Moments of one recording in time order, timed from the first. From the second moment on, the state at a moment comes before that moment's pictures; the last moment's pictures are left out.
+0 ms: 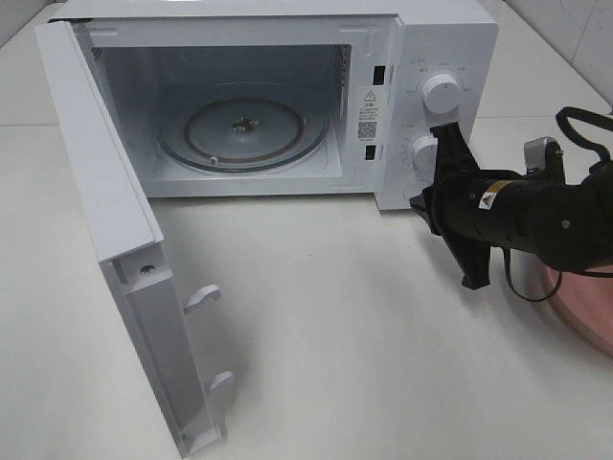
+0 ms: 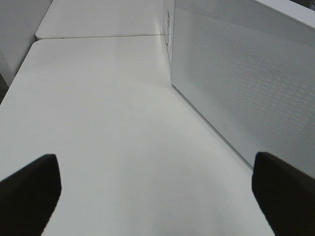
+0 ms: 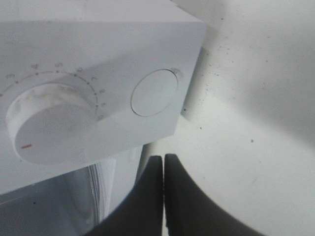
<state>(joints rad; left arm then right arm) 0.07 -0.01 -0.51 -0.16 1.04 0.15 0.38 1.86 -0.66 0.09 -0.59 1.42</state>
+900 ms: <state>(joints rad) 0.07 -0.01 -0.51 -0.16 1.04 0.15 0.38 1.46 -0.62 0.08 -0.04 0.73</state>
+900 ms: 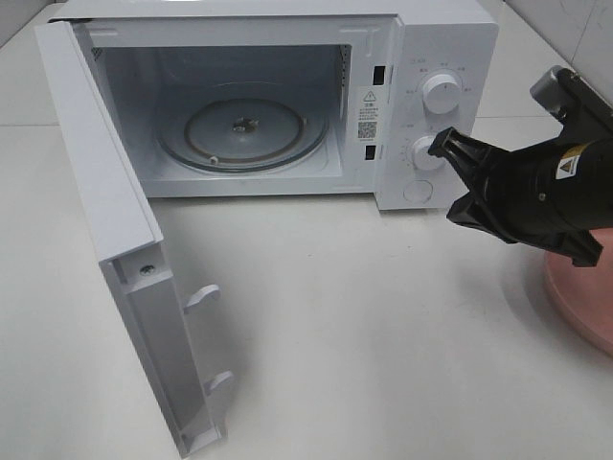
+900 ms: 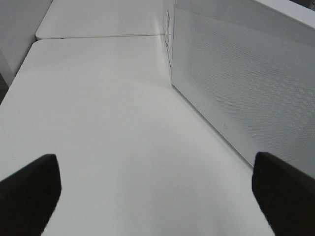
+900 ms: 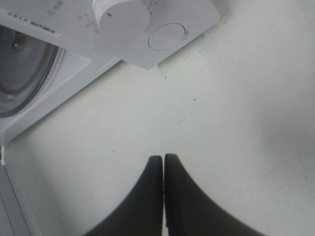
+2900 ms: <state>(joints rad) 0.07 -0.01 -0.51 -0.16 1.04 0.15 0.38 1.07 -0.62 -0.17 0.81 0.17</state>
